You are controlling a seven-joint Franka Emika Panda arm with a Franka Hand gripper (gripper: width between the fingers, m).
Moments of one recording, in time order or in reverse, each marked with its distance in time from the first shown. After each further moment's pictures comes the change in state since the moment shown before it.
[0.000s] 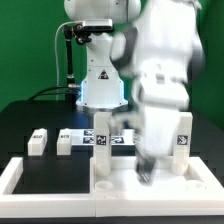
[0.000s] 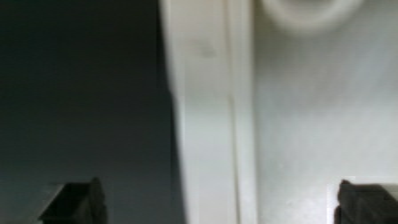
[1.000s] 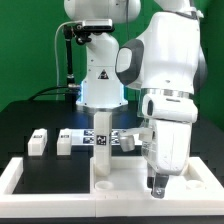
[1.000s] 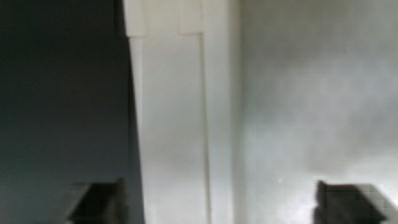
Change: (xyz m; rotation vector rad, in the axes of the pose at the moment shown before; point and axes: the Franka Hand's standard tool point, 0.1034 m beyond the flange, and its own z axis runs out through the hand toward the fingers) arm 0.042 -0.016 0.042 -0.029 0.039 -0.035
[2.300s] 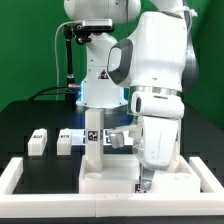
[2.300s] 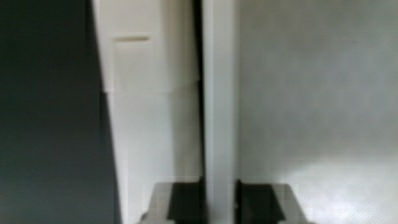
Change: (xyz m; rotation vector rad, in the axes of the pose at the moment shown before) arm -0.012 -0.003 -0.004 -0.008 0.003 0.010
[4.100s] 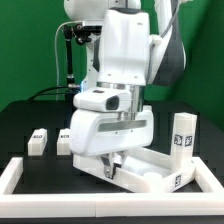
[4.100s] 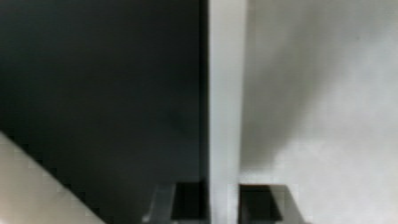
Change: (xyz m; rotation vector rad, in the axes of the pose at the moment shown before) arm -0.060 -0.059 -0.008 0.120 -0.019 0.625
